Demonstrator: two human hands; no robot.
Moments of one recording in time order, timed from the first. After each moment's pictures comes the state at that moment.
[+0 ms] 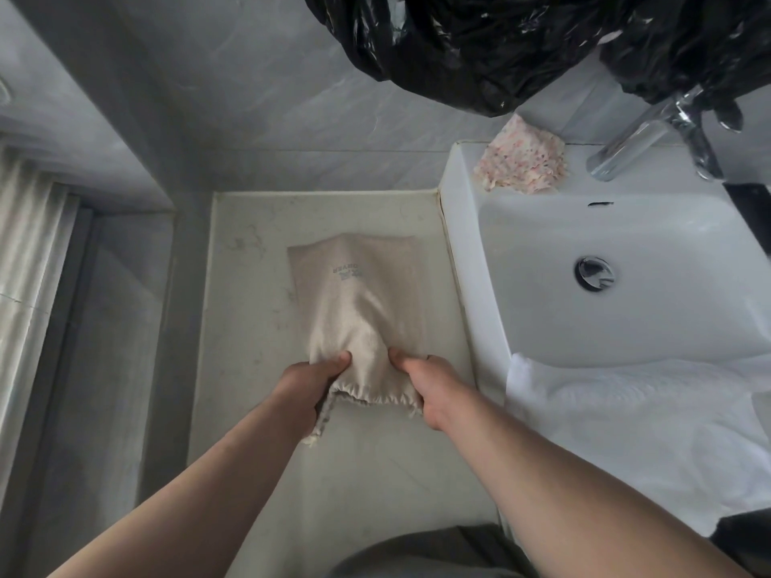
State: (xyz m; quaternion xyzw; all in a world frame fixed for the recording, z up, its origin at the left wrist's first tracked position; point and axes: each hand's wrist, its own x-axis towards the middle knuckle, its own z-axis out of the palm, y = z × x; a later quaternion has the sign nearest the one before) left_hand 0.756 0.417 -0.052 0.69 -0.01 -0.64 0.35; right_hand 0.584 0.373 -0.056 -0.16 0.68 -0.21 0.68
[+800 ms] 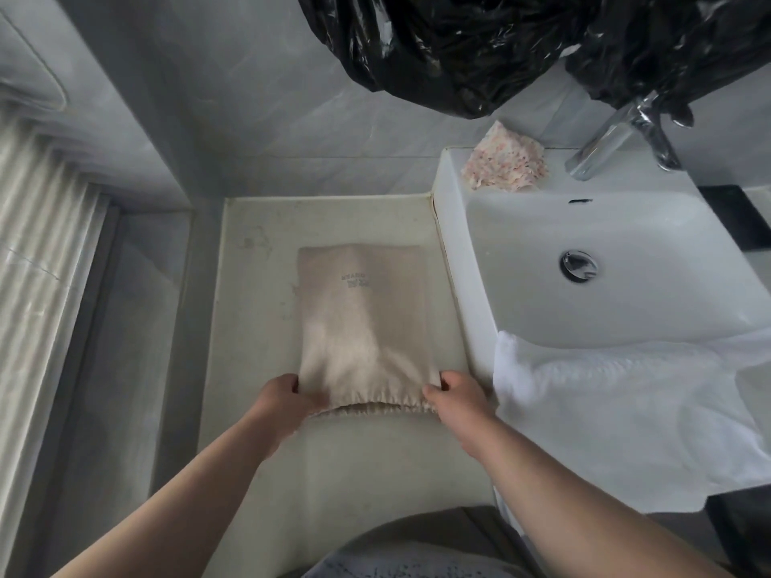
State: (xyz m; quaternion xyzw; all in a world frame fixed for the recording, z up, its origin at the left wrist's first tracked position) left_hand 0.778 0.477 -0.034 0.77 -0.27 -0.56 0.18; right_hand 0.528 0.432 -0.042 -0.46 0.74 -0.11 0.48
